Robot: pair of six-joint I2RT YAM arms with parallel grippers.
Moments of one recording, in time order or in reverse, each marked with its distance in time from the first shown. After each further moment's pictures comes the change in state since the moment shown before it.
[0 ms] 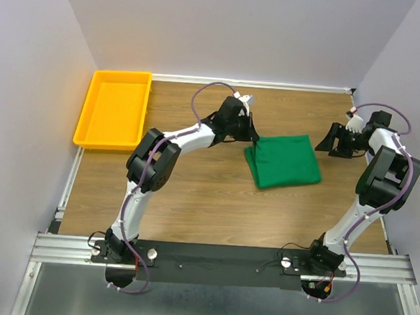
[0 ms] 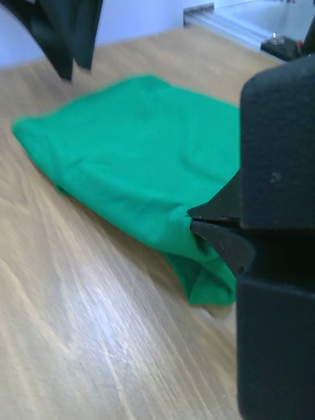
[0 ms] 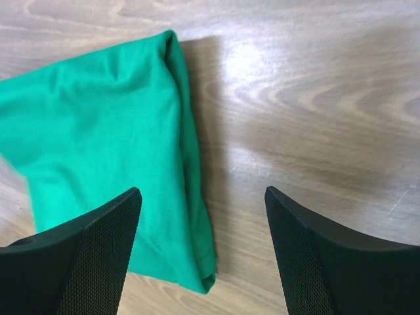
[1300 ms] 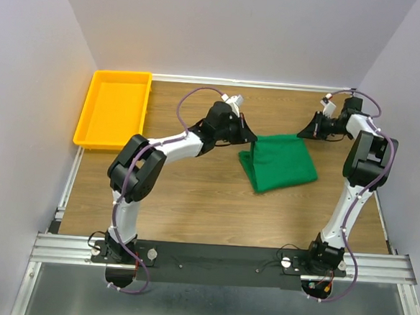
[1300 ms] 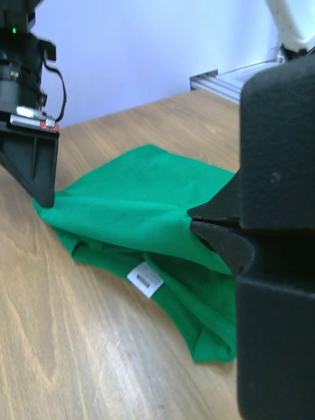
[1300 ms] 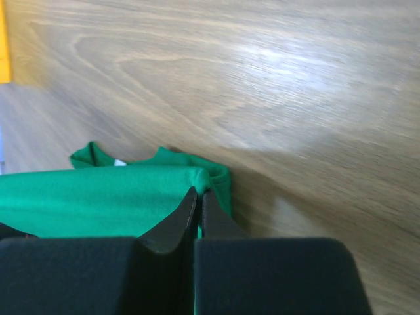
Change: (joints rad) left arm 0.002 -0.216 -0.269 0.217 0.002 -0.166; right arm 0.166 0.306 0.294 0.045 -0.208 0.090
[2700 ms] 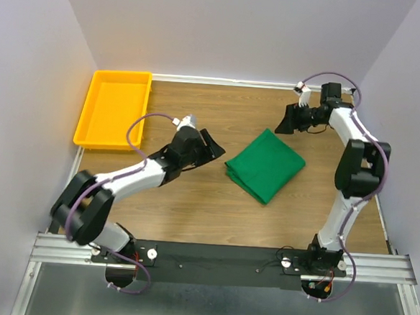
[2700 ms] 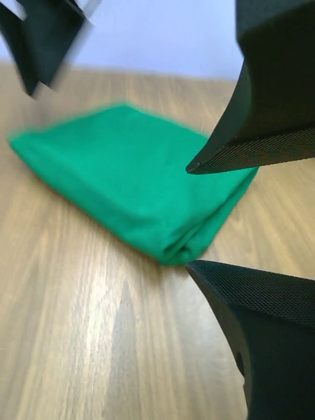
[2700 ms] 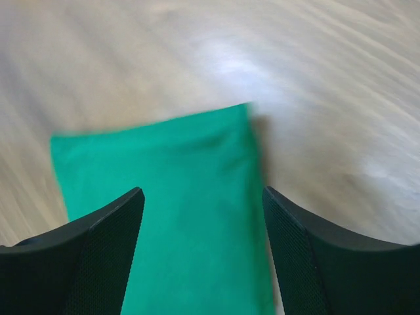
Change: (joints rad) left arm 0.010 -0.481 -0.536 -0.111 -0.346 -0.225; right arm 0.214 -0.140 -0.011 0.004 0.093 -0.123
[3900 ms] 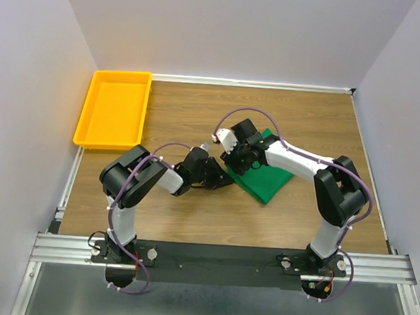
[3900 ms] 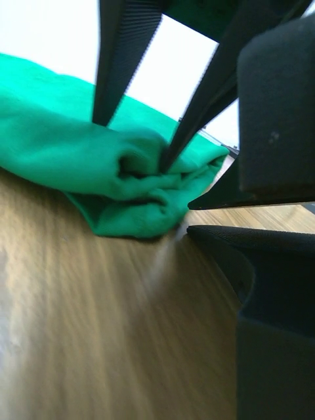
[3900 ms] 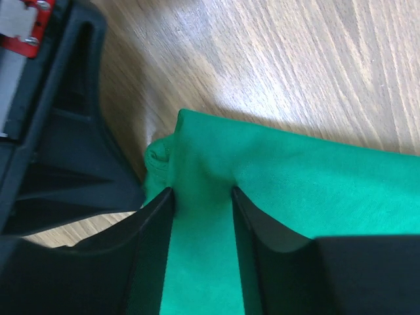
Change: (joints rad) left arm -0.039 0.362 -0.165 0.520 0.317 -0.288; right arm 0.721 -0.306 -0.455 0.152 0.685 -0.111
